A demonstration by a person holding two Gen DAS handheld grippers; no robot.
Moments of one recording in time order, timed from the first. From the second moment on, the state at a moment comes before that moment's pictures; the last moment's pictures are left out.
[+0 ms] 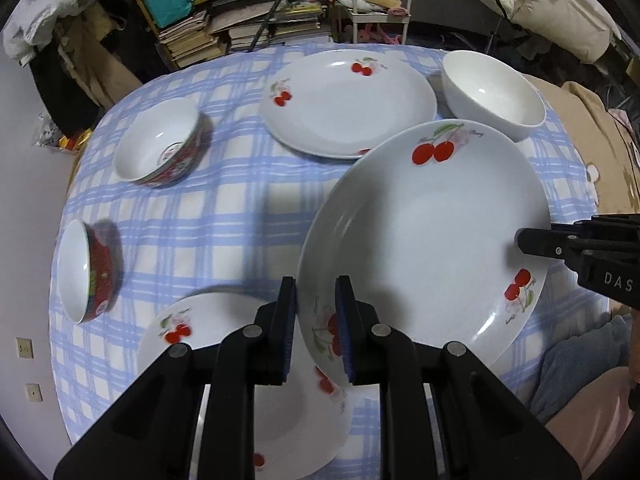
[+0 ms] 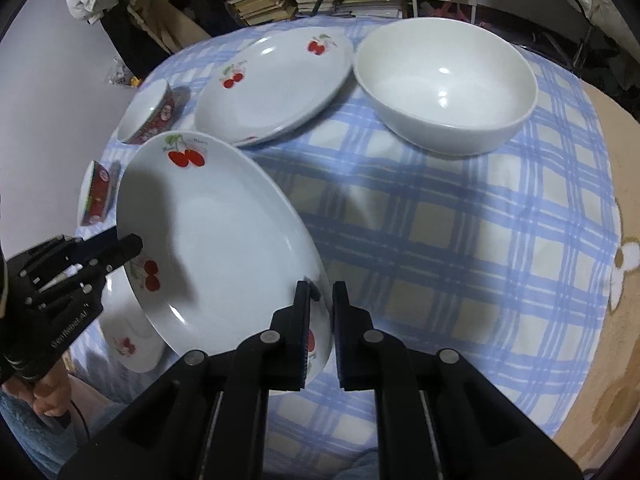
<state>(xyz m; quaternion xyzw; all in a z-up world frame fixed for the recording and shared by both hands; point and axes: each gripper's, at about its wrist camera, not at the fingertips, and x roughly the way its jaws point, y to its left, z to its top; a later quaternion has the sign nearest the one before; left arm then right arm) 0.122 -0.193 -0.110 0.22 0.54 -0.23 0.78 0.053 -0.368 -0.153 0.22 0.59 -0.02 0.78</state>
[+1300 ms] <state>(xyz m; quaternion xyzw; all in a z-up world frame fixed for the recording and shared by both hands) 0.134 -0.014 -0.136 0.14 0.61 -0.11 0.77 0.116 -0.200 -0.167 0.15 0.60 0.07 0.79</state>
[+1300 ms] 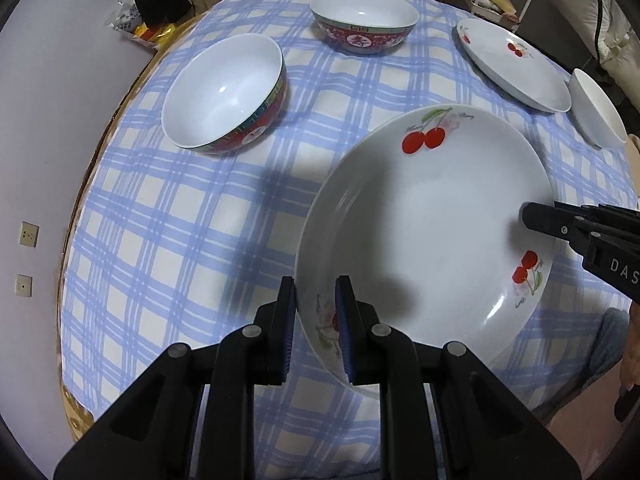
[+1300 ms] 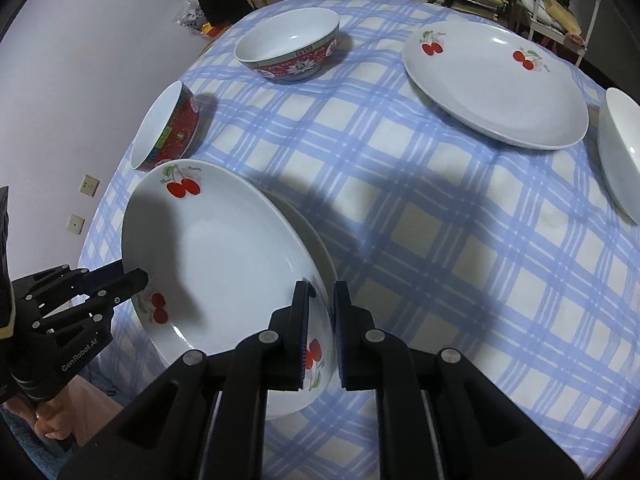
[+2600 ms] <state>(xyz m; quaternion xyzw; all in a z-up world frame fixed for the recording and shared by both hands) 0.138 -0.023 -0.124 0.14 0.58 -0.10 0.80 0.112 -0.206 -0.167 0.12 0.56 0.05 0.82</state>
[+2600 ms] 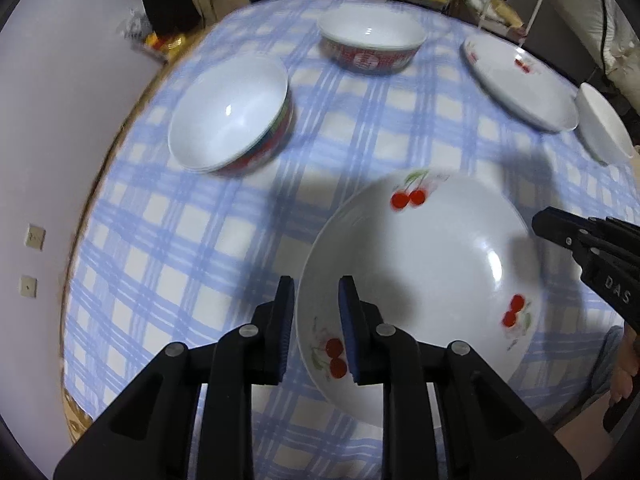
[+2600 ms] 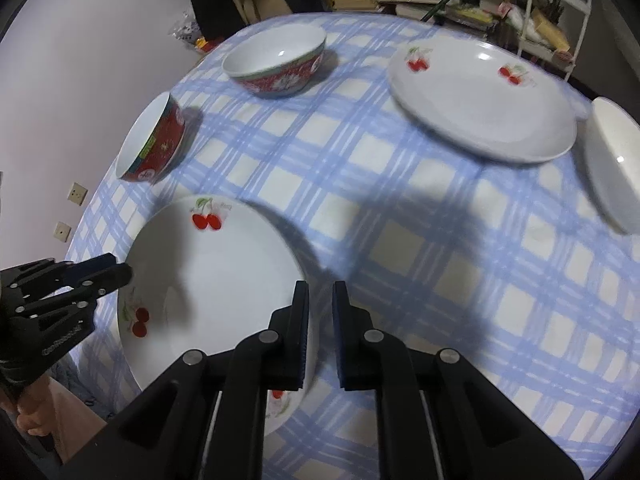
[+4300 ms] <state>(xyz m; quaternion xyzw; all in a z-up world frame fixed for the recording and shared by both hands) 0.281 -0.239 -0.154 0.19 0.55 -0.17 0.80 0.270 -0.414 -0.148 0.05 0.54 -0.05 0.84</state>
